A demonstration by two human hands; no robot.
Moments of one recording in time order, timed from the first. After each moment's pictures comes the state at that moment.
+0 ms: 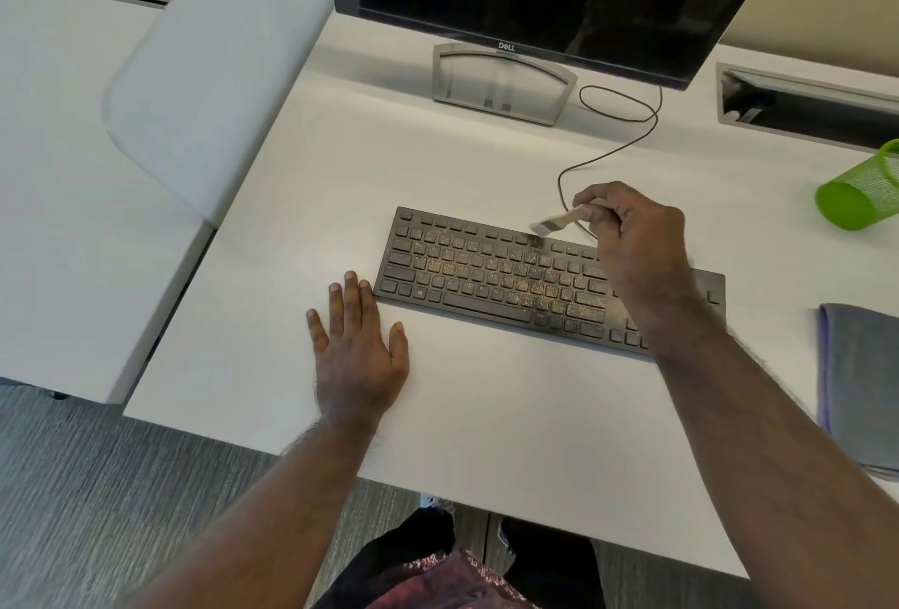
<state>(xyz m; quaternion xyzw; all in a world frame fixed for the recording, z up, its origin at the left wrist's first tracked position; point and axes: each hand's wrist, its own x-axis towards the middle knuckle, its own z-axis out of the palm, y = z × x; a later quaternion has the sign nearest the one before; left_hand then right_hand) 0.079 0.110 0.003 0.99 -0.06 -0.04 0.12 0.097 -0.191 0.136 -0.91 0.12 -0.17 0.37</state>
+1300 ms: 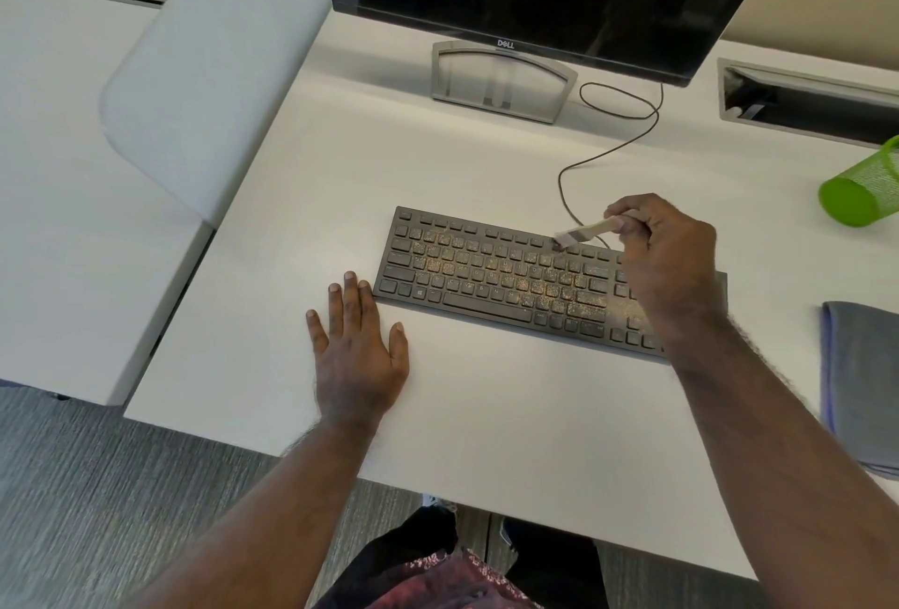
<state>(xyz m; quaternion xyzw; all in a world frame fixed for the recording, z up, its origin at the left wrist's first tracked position) 0.079 0.110 0.005 0.99 -0.06 -0.04 0.12 0.079 -0.212 0.127 -0.90 0.14 -0.19 0.36</state>
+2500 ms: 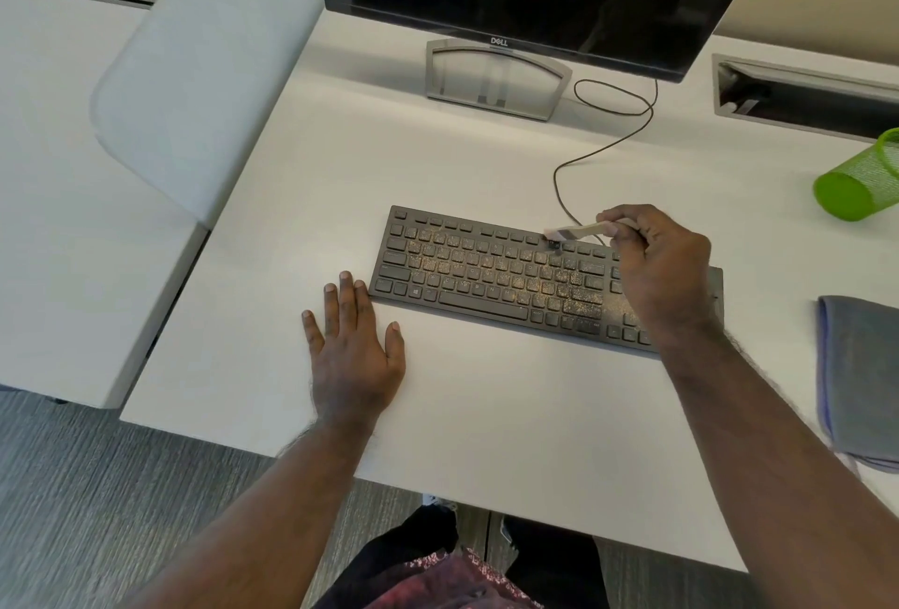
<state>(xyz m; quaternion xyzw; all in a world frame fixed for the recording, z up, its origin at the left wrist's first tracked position) 0.078 0.109 0.002 0.99 -0.06 -0.02 0.12 0.070 -0.213 0.115 -0.89 0.14 -0.22 0.36</state>
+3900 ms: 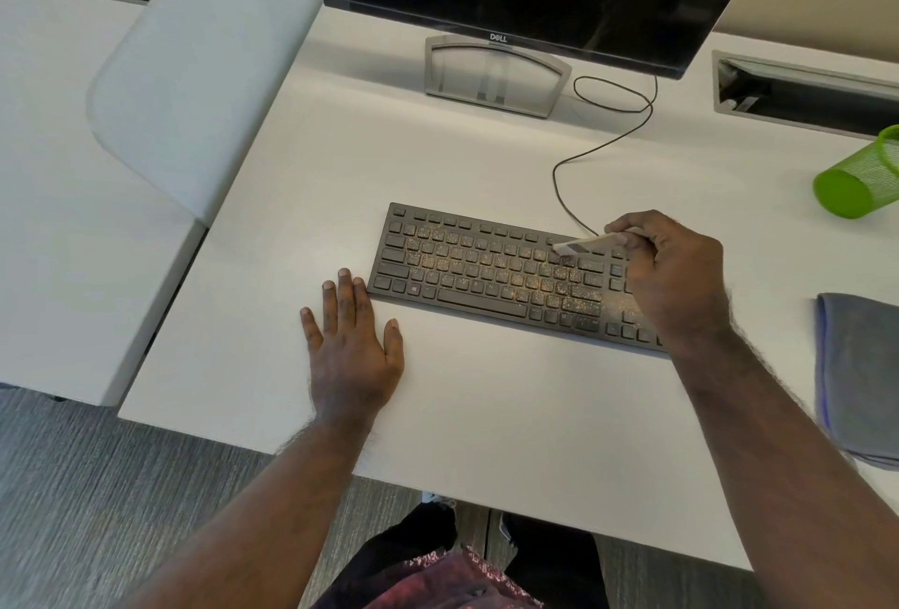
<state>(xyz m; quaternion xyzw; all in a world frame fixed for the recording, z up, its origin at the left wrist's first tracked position) 0.078 0.110 0.003 0.99 -0.06 -0.02 0.12 0.057 -0.219 0.122 -0.92 0.13 -0.20 0.32</state>
